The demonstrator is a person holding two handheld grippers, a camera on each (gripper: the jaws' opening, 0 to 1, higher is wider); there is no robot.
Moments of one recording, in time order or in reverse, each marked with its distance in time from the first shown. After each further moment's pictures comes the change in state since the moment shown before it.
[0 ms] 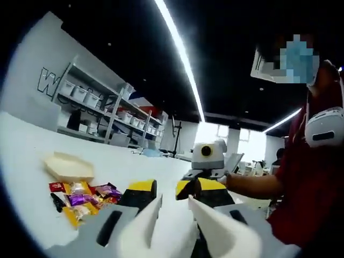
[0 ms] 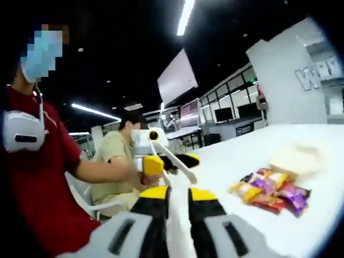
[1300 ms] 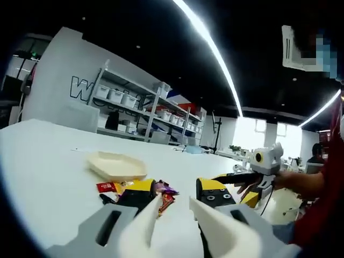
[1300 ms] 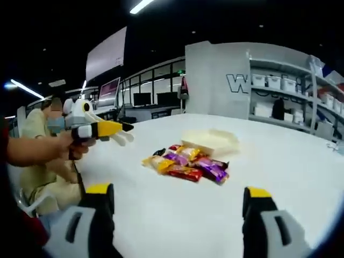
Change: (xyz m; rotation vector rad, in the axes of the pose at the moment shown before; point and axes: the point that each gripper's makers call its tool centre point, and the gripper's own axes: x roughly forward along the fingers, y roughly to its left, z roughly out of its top) left arm -0.023 0.092 -0.003 0.023 0.032 0.323; right arm -0.053 -0.081 -0.039 0.007 0.117 -0.699
